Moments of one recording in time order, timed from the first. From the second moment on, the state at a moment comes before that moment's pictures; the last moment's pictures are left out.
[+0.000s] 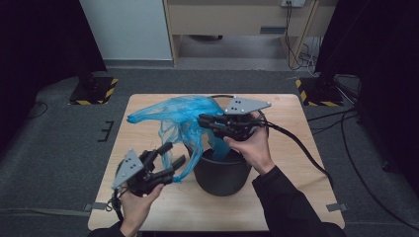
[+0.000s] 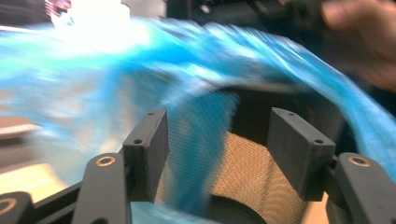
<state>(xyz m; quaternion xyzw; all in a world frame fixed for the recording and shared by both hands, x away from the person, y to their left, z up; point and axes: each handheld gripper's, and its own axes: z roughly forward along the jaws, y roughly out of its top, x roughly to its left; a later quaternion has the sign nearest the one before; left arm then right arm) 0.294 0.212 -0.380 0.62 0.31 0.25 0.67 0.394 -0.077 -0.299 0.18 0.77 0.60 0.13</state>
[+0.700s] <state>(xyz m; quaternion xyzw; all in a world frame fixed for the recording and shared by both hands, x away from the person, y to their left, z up) 0.380 0.237 -0.365 0.64 0.28 0.25 0.68 0.394 -0.087 -0.287 0.17 0.76 0.62 0.13</state>
